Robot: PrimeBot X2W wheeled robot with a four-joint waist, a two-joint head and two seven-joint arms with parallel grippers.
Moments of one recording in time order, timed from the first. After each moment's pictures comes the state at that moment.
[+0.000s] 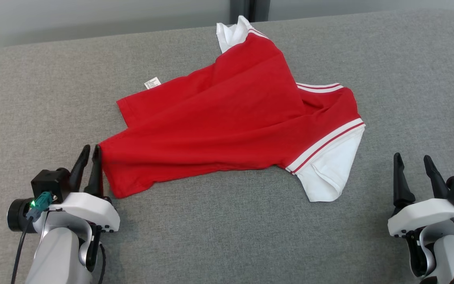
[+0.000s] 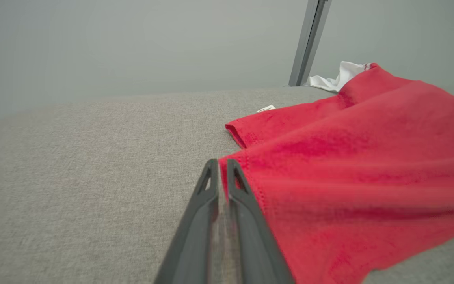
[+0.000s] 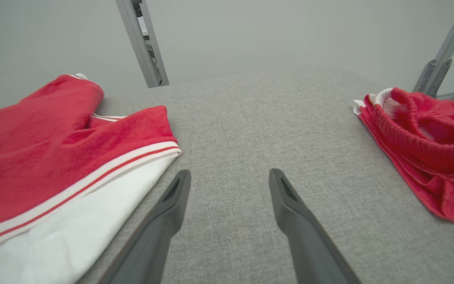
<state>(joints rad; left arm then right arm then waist) -0.38 0.09 0.05 0.61 -0.11 -0.10 -0.26 -0.33 -0.05 -0.15 0.57 0.14 0.13 -0.26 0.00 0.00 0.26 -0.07</state>
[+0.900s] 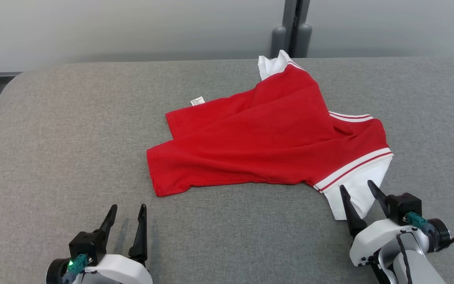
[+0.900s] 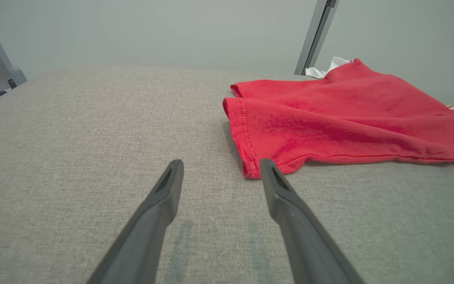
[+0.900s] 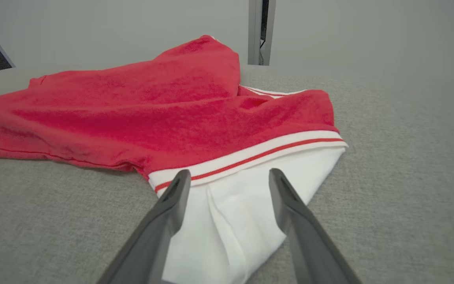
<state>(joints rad) -0.08 0.05 -0.10 0.43 -0.22 -0.02 -0.26 -0.31 -0.05 0.09 0.68 0.09 0.13 -0.26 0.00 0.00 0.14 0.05</state>
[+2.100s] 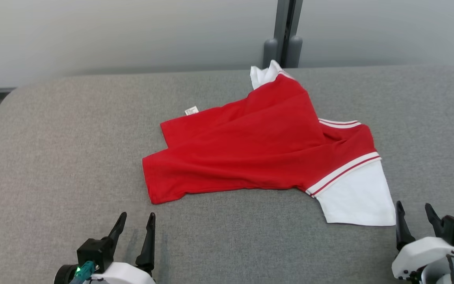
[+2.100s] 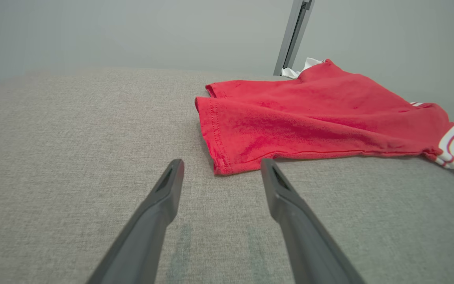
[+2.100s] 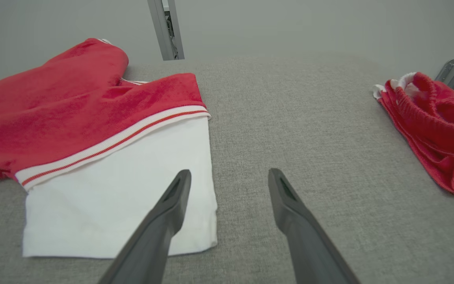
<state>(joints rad) -0.07 0.05 -0.14 0.44 -0.24 -0.04 -0.26 -0.25 -0.05 -0.19 0.71 0.04 0.13 -0.26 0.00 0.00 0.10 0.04</state>
